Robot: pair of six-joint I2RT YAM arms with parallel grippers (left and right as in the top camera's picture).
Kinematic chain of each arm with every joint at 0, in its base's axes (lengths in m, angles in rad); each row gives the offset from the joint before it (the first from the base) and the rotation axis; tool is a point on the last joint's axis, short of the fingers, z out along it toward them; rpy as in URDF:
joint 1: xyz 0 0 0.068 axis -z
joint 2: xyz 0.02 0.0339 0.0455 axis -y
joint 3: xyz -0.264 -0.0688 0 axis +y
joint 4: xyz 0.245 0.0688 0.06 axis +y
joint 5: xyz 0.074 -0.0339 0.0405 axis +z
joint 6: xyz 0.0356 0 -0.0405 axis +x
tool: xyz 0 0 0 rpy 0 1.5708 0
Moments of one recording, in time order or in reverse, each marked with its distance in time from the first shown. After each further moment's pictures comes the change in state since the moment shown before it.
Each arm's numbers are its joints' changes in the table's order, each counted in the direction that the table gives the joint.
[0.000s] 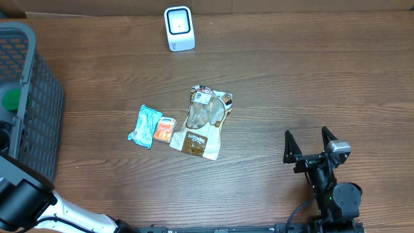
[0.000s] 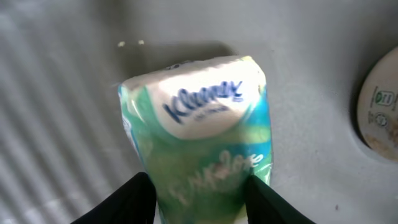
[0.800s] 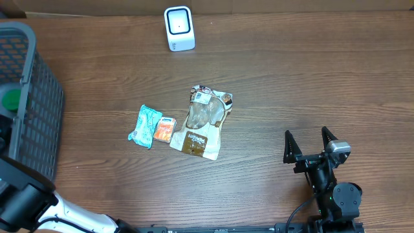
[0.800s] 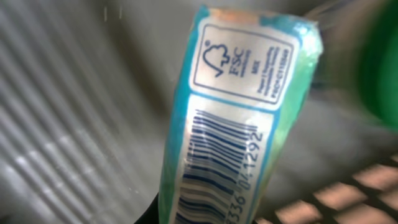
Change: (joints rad) left arm 0.008 0.026 -0.275 0.360 -0.109 0.007; right arm 0.000 0.000 0.000 0.000 0.000 0.000
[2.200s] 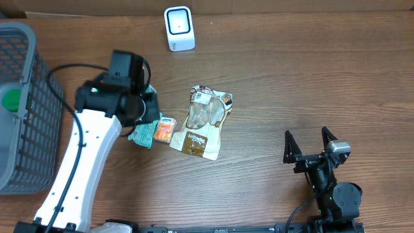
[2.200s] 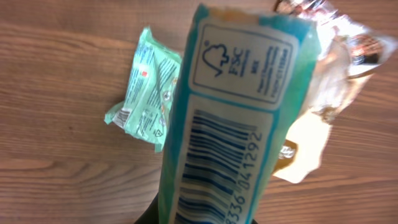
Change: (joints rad) left arm 1.077 0.529 0.410 0.043 0.066 -0.031; right arm 0.000 0.000 0.000 0.000 0.000 0.000
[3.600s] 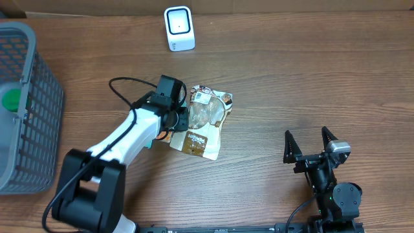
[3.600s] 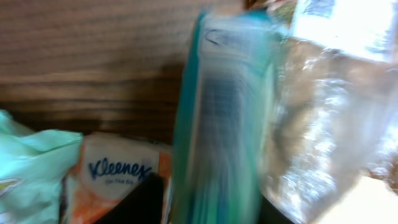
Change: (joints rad) left arm 0.153 -0.267 0.304 -0.599 -0.003 -0.003; right arm 0.000 0.000 0.000 -0.001 0.000 0.000
